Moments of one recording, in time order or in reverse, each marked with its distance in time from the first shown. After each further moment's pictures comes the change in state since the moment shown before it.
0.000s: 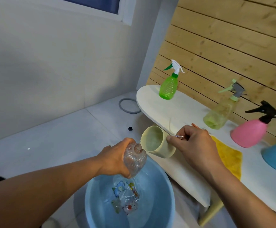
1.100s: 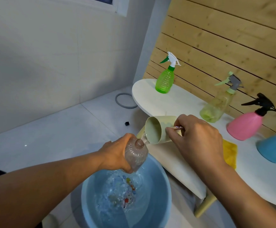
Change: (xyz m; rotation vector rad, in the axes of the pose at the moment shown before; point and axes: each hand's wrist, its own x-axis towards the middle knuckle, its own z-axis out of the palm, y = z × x) left_hand 0.010 0.010 0.011 -0.002 -0.028 -0.001; right_hand -0.013 -0.005 -0.008 -0.422 0.203 -0.335
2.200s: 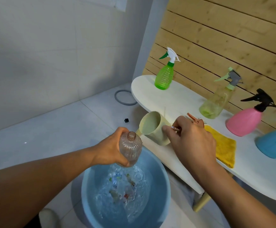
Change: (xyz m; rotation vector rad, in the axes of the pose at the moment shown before) left_hand -0.008 -0.009 -0.007 -0.305 0.026 0.064; right_hand -0.012 0.000 0.016 0.064 -0.141 0.146
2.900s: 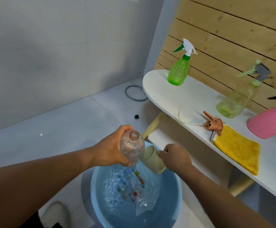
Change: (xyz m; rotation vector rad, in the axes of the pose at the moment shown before) left_hand -0.011 -0.018 -0.014 0.037 0.061 0.026; right_hand 0.013 0.032 0.156 0.060 -0.599 0.286
